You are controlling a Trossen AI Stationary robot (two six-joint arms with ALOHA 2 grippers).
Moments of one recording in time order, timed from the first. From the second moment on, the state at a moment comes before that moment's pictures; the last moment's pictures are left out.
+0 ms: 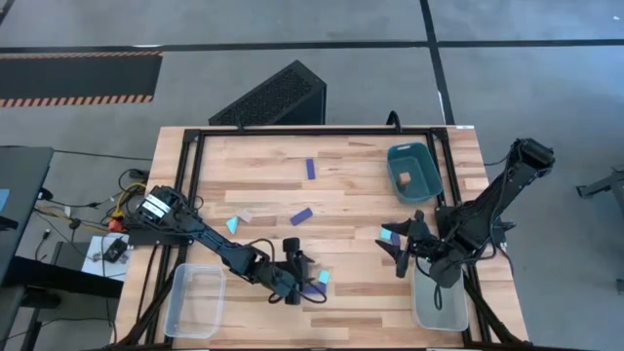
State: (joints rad) left arm -0.49 1.92 0.97 0.23 -0.51 -0.21; right arm 0.84 1.10 0.58 -0.16 1.15 0.87
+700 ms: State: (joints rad) left arm -0.36 1.92 0.97 0.14 -0.22 -0.18; right arm 0.84 1.10 0.58 -0.17 1.15 0.86
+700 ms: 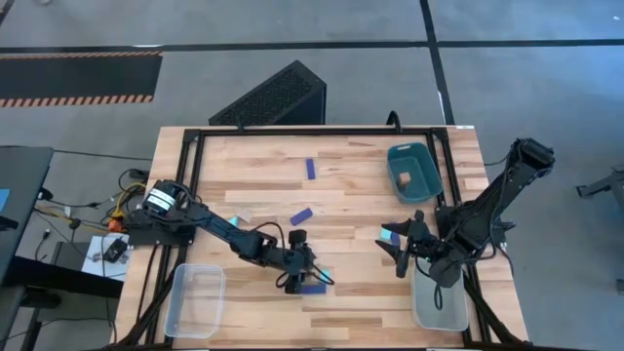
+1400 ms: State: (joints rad) left arm -0.37 1.89 0.98 0.15 -0.42 -0.12; right arm 0.72 1.25 0.58 -0.01 1.09 0.89
